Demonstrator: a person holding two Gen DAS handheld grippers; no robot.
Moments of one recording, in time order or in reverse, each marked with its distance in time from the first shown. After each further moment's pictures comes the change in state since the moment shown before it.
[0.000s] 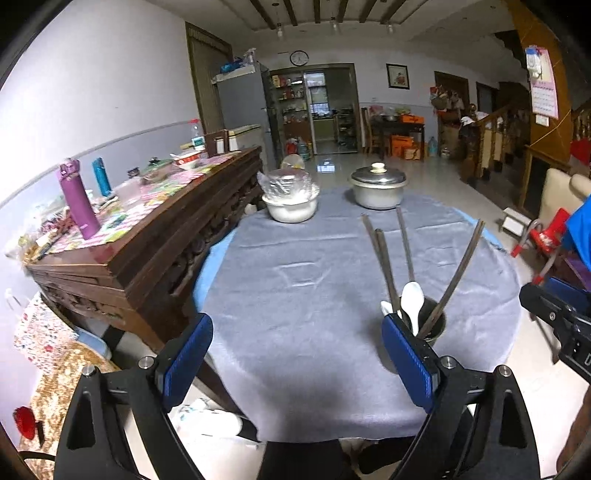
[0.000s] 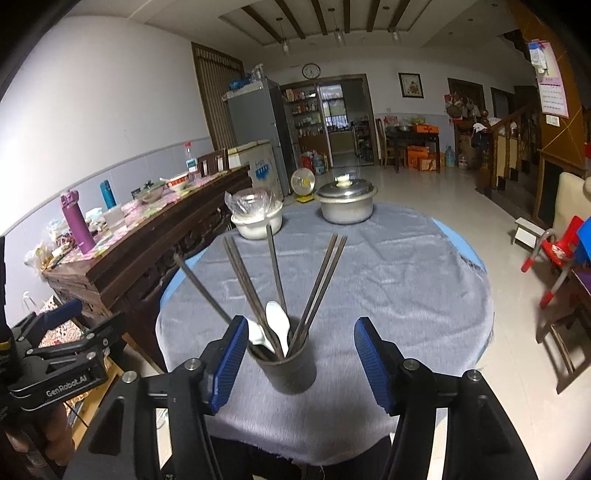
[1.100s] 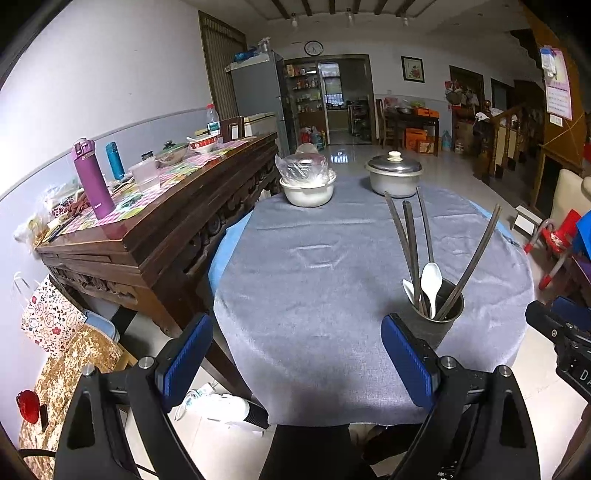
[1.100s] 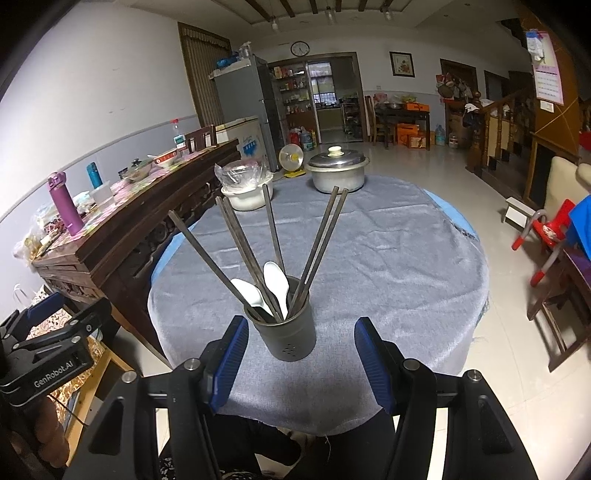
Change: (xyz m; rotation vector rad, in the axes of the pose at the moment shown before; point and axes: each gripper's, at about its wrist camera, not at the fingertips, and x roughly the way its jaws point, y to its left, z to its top) left arm 0.004 0.016 -0.015 -0.039 0.047 0.031; right arm 0.006 0.014 -0.021 0.023 0.079 -0.051
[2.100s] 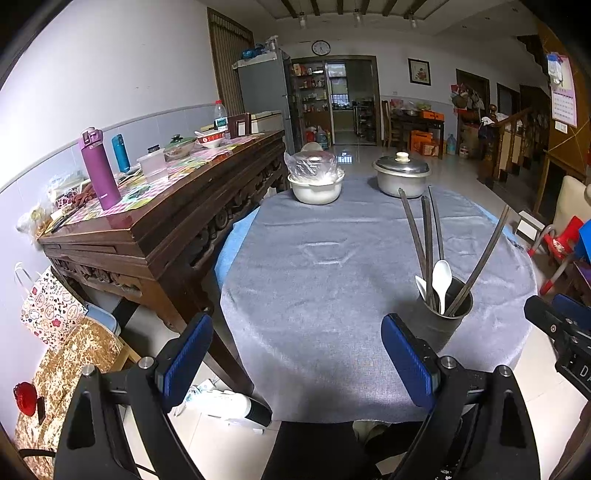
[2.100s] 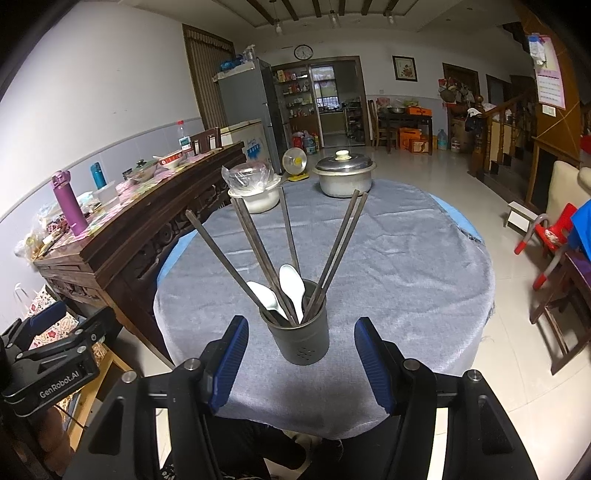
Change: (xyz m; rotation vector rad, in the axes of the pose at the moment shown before) left arm 0.001 0.016 -0.008 -0.028 0.002 0.007; right arm -0.001 0.017 -0.001 -0.014 -0.015 0.003
